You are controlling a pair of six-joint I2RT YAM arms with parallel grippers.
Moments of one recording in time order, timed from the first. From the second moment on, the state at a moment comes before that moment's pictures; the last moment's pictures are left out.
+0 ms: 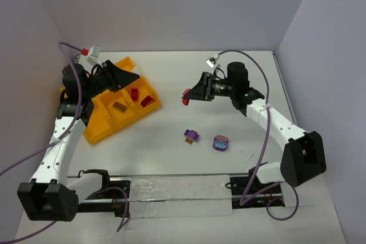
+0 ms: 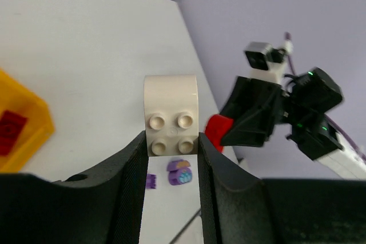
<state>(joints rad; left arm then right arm) -0.09 1.08 1.00 -0.05 0.71 -0.78 0.37 1.35 0.99 0.03 -0.85 0.70</state>
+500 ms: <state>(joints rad) 0.12 1.07 0.94 -0.23 0.60 -0.77 0.37 1.34 1.01 -0.18 -0.73 0.55</state>
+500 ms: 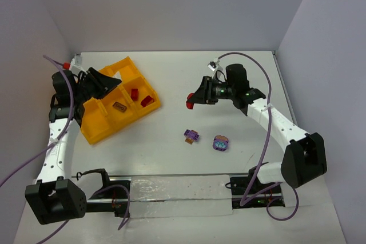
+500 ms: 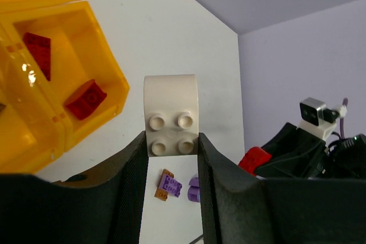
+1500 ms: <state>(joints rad) 0.18 1.60 1.34 -0.51 -0.01 -0.69 0.37 1.34 1.07 -0.26 -0.70 0.51</state>
